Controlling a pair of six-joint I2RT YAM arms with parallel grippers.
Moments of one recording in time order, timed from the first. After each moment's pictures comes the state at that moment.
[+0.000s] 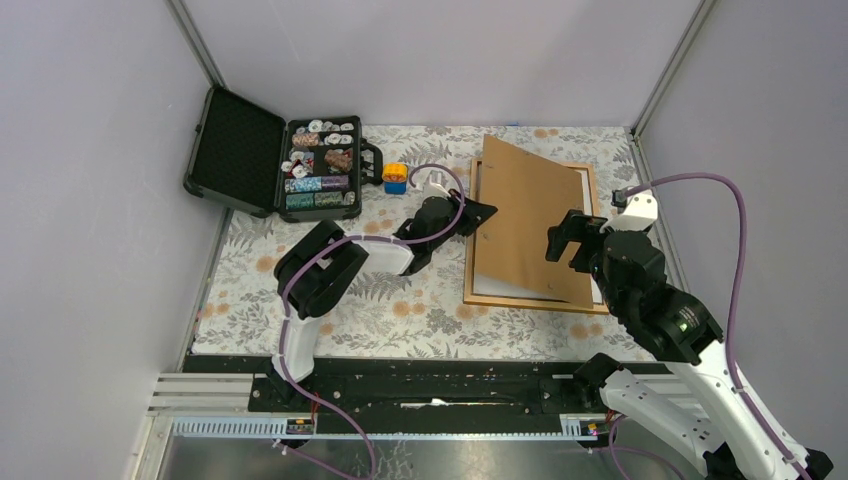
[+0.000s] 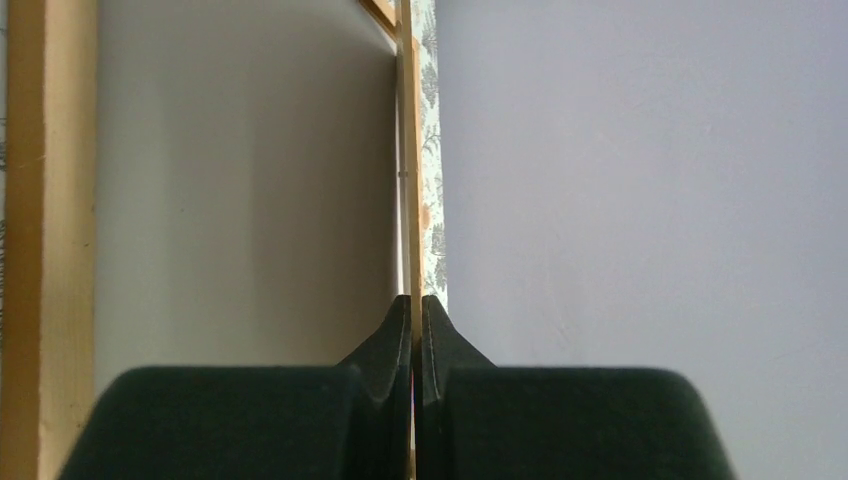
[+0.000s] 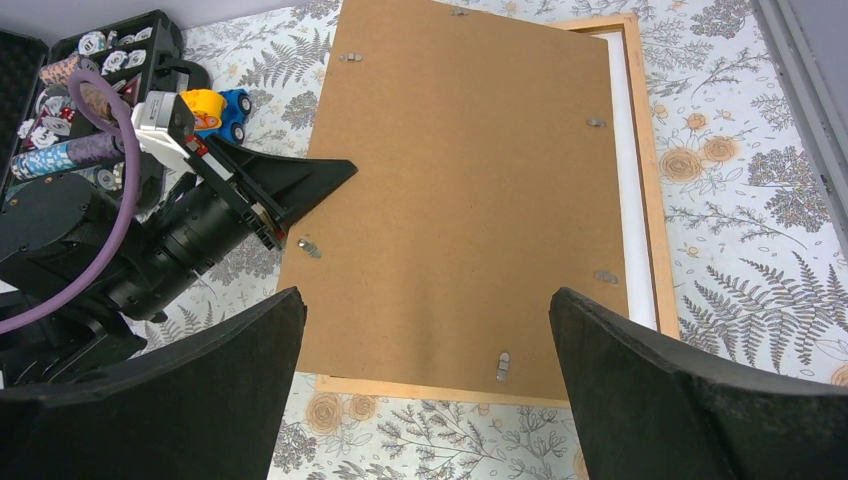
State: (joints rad) left arm -0.77 2.03 1.12 0.74 -0.03 -1.31; right arm 0.63 0.67 1.01 -0.74 0.54 0.44
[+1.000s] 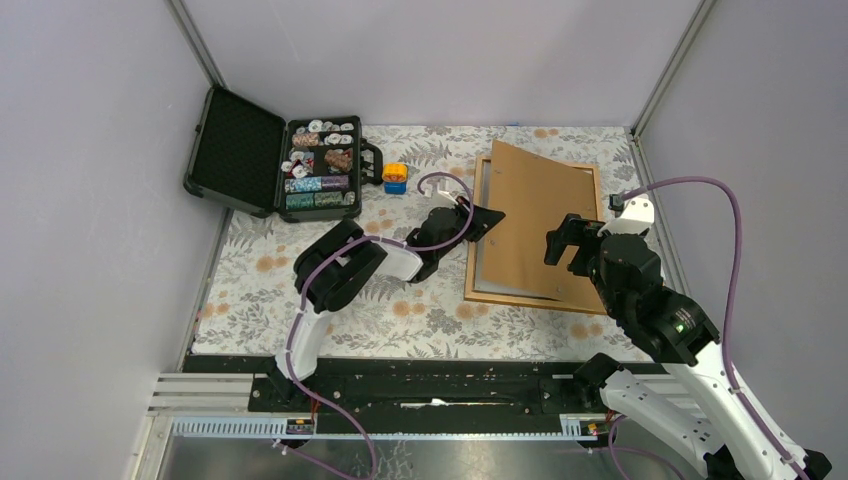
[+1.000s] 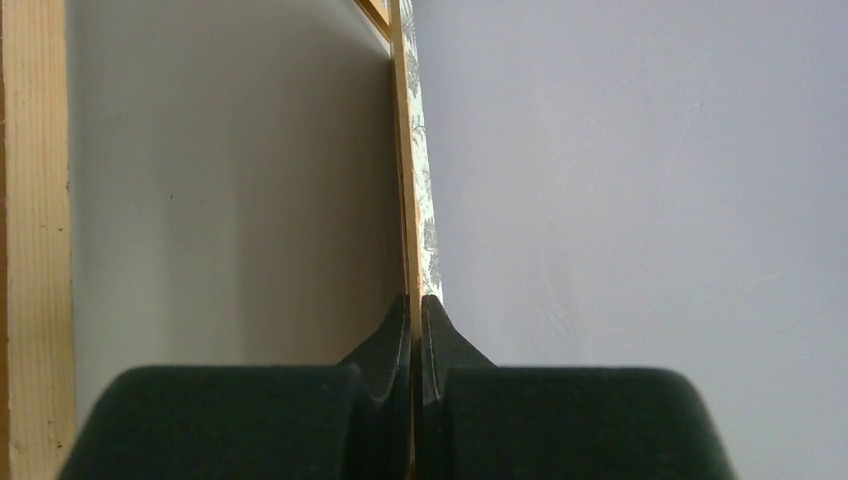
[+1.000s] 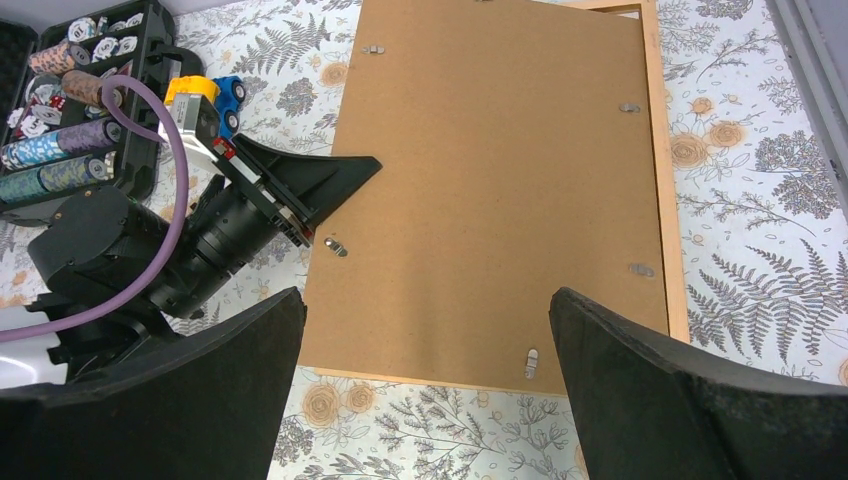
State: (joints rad) left arm -0.80 2.15 1.14 0.91 -0.03 -1.30; right arm 0.63 0.65 0.98 -0.74 0.53 0.46
